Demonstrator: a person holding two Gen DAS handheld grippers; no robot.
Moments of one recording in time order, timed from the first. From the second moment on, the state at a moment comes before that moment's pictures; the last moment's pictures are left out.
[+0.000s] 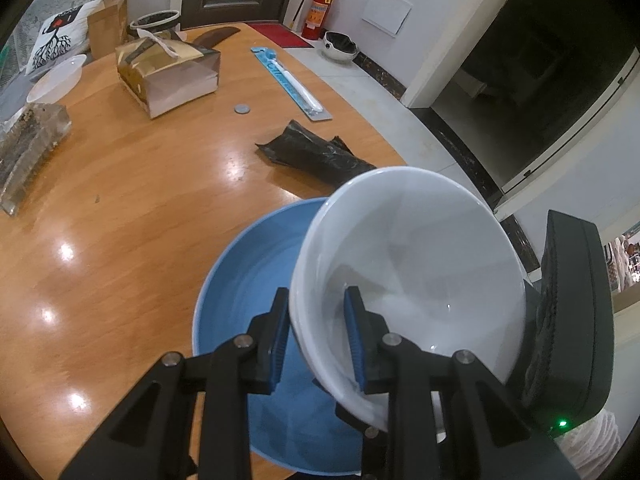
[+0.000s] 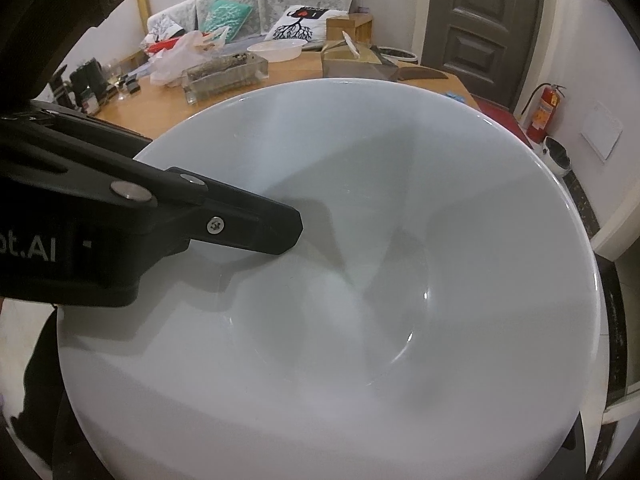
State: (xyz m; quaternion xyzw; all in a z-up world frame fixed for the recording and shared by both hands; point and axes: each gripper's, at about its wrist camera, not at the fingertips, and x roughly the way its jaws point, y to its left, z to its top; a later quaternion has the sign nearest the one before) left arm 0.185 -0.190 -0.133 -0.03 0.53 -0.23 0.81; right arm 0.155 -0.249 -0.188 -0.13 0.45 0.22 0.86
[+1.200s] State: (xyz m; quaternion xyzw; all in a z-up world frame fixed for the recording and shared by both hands) left arm 0.158 -0.166 -0.092 0.00 0.48 -0.21 0.85; right arm 0.107 -0.272 -0.138 -0.14 0.42 0.21 0.87
